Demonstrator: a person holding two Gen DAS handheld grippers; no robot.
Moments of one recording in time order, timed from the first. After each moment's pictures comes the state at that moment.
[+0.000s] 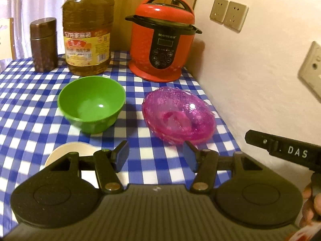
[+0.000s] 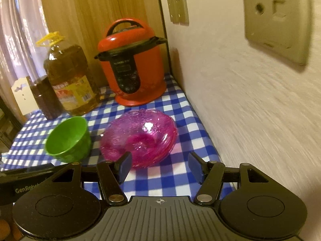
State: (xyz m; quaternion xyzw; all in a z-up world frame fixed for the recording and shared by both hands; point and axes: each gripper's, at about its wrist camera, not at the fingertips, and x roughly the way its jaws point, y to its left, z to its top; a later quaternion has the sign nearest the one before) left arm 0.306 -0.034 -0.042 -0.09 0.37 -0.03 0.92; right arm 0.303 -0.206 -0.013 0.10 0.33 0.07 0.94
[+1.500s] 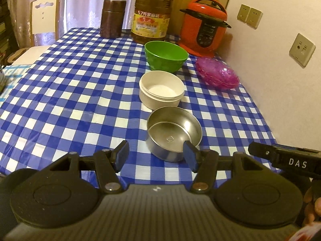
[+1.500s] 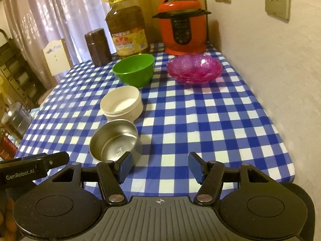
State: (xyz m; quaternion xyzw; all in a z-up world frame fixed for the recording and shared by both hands) left arm 0.072 0.046 -0.042 -0.12 0.39 0.04 0.91; right arm 0.096 -0.099 -0.027 0.06 0.39 0.14 0.91
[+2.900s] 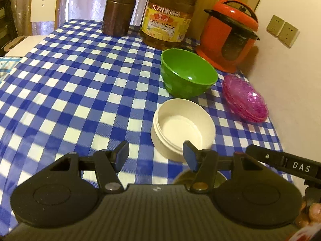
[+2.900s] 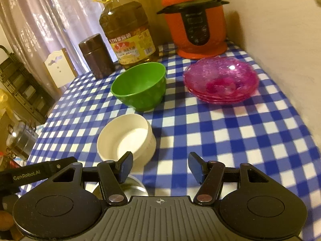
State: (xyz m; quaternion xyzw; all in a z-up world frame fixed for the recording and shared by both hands) left arm 0.221 0.111 -0.080 -0.16 0.41 0.05 0.90; right arm 0.242 -0.063 -0.057 0.12 0.39 0.17 0.90
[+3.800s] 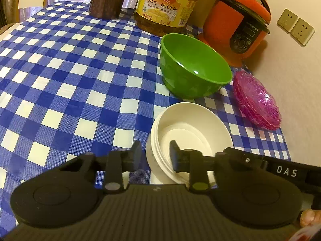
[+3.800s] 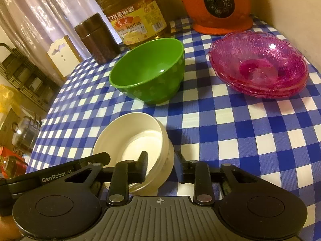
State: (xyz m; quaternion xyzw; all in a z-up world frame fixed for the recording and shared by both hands) left arm 0.289 0.124 -0.132 -0.19 0.43 0.02 0.88; right arm 0.320 -0.027 -0.105 0.14 0.44 0.21 0.86
